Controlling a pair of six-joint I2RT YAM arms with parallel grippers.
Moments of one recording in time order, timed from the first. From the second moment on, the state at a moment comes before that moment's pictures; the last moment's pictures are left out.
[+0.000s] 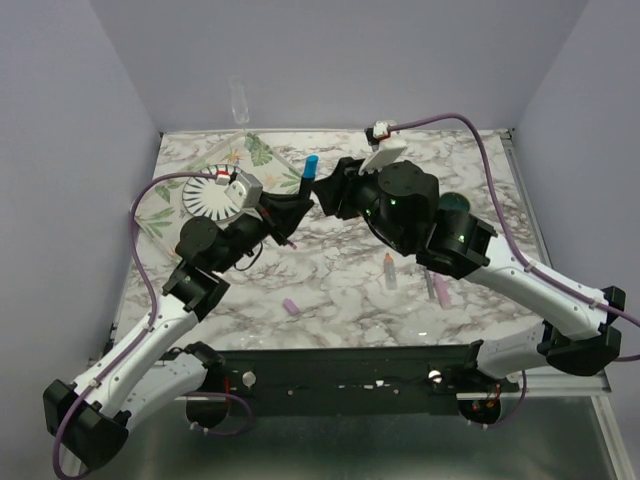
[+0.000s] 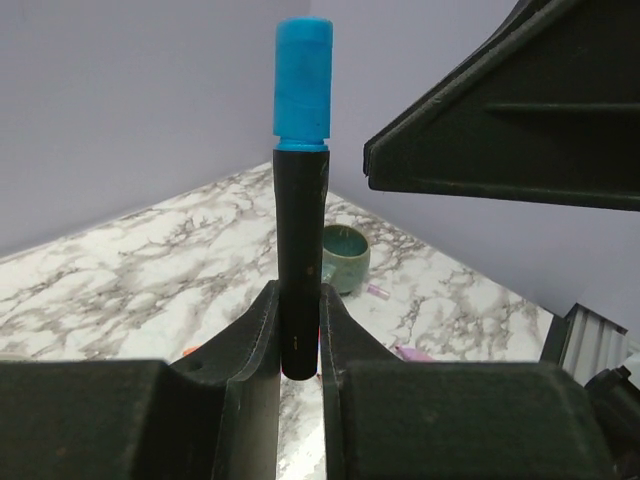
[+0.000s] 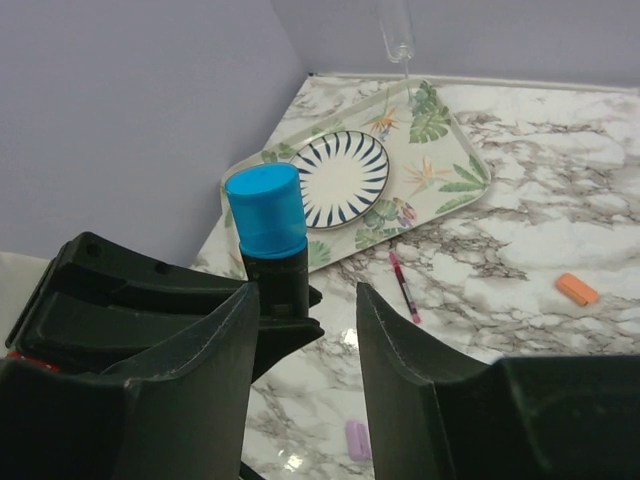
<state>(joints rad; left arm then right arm) -0.58 0.85 0.75 0.34 0.29 -0.28 1.11 1.36 1.61 -0.40 0.51 0.45</state>
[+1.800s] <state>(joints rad) -0.58 0.71 0.73 0.69 0.85 -0.74 1.05 1.30 1.79 -0.32 -0.52 0.19</state>
